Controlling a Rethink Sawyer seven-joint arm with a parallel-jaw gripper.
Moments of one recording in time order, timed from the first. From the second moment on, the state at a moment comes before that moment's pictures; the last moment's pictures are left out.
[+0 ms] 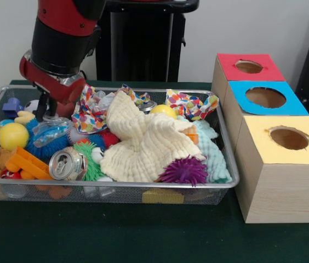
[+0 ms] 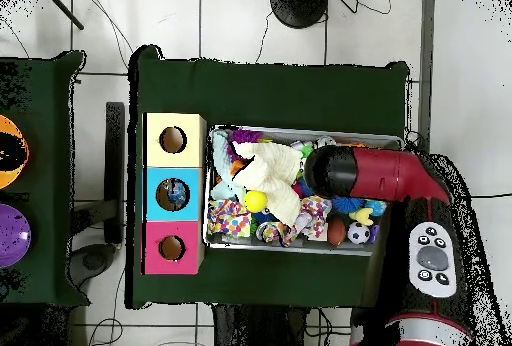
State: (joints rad) arm -0.35 -0.54 -0.11 1.37 -0.39 0.65 2.19
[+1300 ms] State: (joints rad) arm -0.35 -0.71 -0.10 1.59 -0.17 0.65 2.19
